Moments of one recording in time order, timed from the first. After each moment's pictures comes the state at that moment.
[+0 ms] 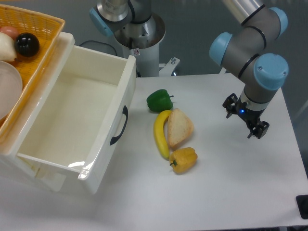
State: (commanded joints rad) arm 2.79 -2.02 -1.50 -1.19 1.57 1.64
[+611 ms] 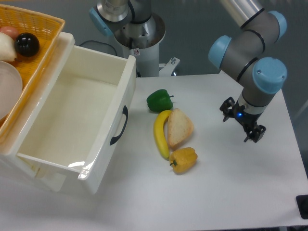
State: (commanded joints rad) arm 2.79 -2.04 -1.54 -1.13 1.43 1.55
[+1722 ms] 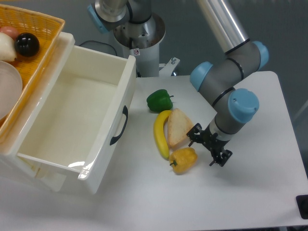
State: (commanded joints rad) arm 2.64 -2.12 -1.54 -1.13 1.33 1.35
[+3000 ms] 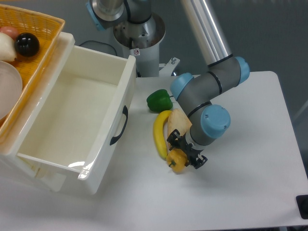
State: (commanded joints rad) arm 2.58 -2.15 -1.56 -1.14 1.37 1.29
